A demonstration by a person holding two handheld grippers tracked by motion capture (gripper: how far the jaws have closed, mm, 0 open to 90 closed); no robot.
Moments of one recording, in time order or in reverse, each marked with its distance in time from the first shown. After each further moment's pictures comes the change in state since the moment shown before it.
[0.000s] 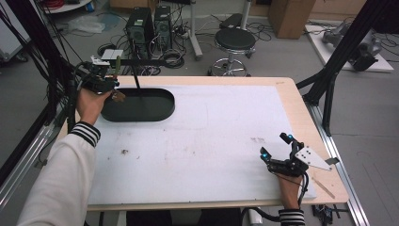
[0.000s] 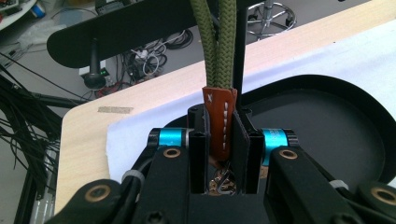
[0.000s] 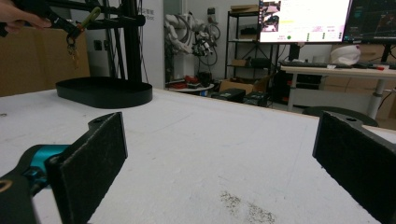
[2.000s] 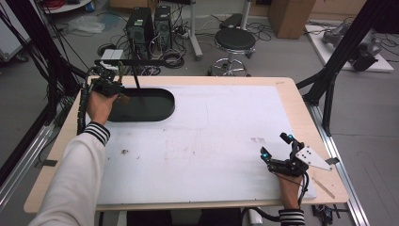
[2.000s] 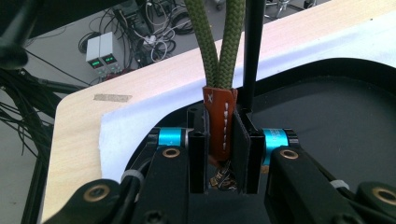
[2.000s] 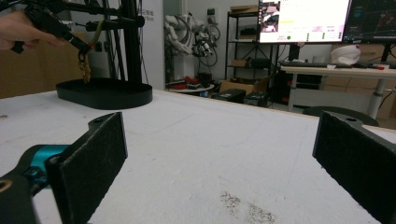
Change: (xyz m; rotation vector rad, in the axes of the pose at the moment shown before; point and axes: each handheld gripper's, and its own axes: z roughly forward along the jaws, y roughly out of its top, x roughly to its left) left arm -0.007 -0.011 0.037 0.057 0.049 0.001; right arm 0.000 0.000 0.000 -0.001 0.003 0.008
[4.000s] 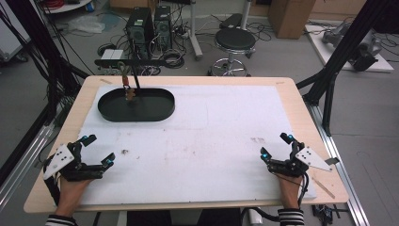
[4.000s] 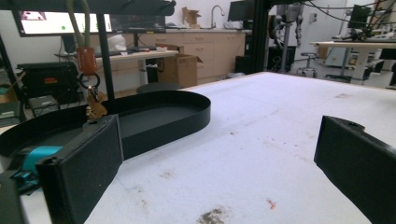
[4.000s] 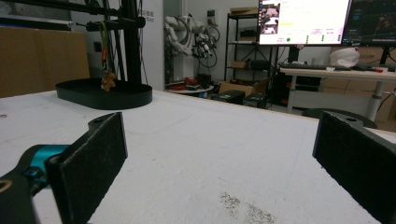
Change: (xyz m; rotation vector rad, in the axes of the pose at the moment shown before) left arm -0.022 -0.229 -0.110 -0.724 -0.469 -0.023; right arm 0.001 0.000 0.000 -0.007 -0.003 -0.009
